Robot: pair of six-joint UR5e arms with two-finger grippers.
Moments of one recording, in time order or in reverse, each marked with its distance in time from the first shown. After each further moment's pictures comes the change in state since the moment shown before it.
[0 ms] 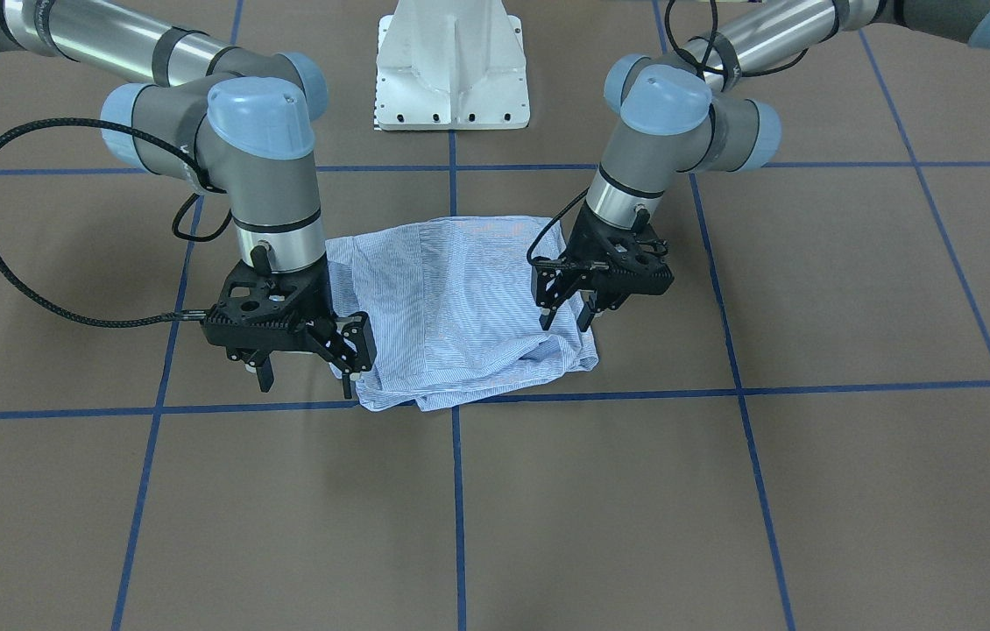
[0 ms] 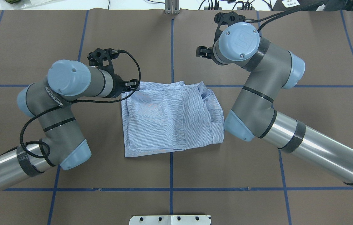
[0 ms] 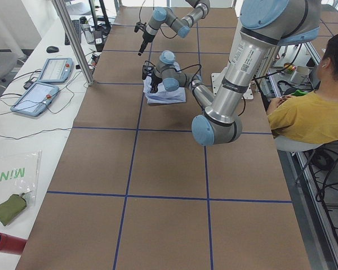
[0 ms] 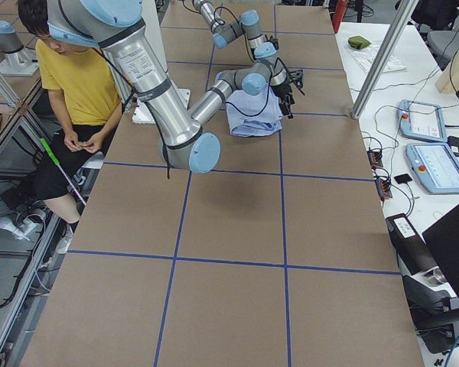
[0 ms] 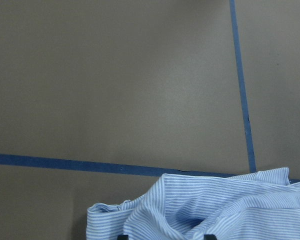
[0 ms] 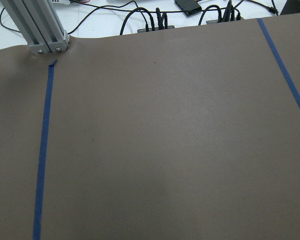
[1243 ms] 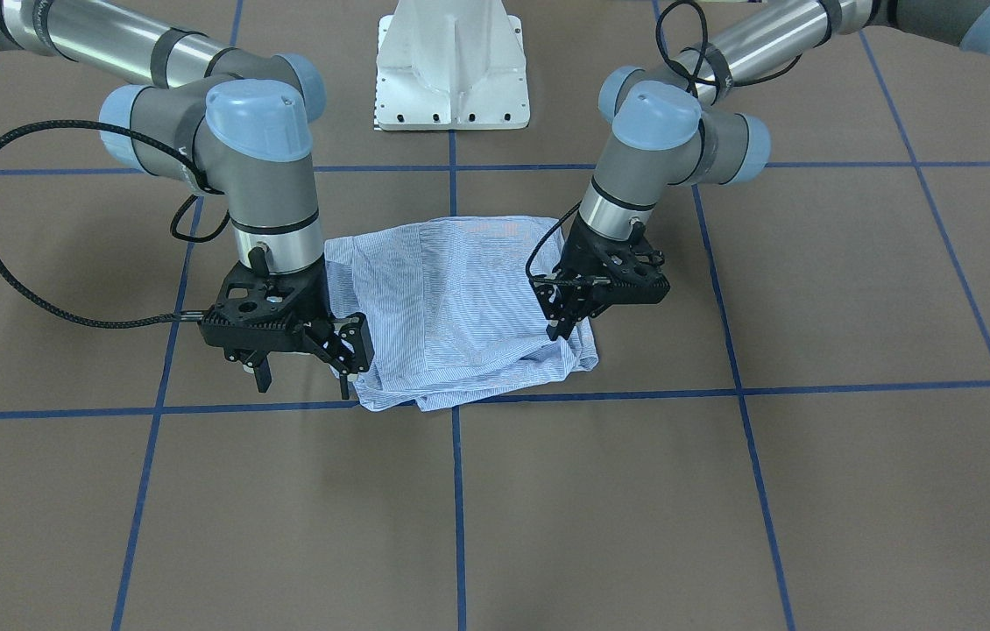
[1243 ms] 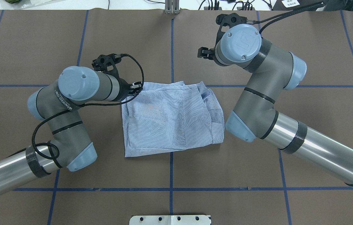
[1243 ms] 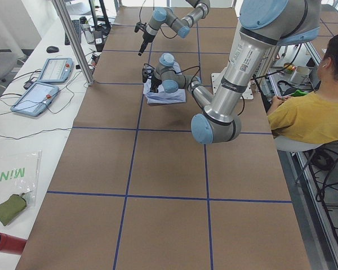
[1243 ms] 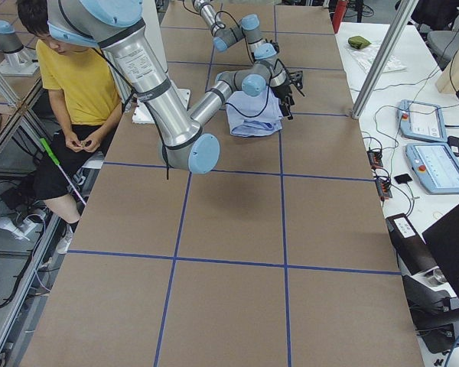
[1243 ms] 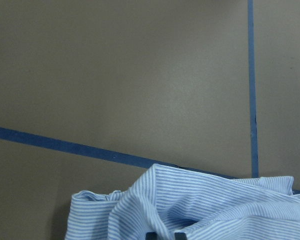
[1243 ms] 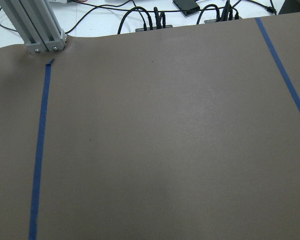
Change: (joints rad) left arm 0.003 -0.014 0.048 -0.038 0.003 -0.093; right arm -0.001 -0.004 -0.002 0.003 -0.002 0.000
